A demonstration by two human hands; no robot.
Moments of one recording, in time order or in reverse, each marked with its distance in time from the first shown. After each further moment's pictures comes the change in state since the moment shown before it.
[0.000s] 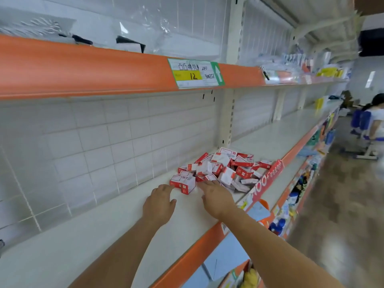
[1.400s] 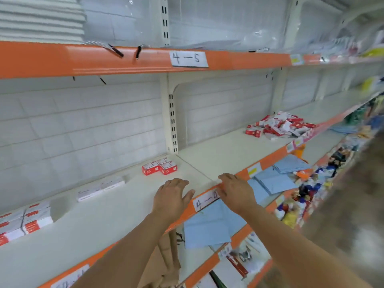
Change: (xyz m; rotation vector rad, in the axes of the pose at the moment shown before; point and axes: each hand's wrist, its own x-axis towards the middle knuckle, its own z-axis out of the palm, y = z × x) left_hand -0.438 -0.202 -0.178 0.040 0.053 -0.005; right_hand -0.283 -0.371 0.012 -0.020 0.059 -0.038
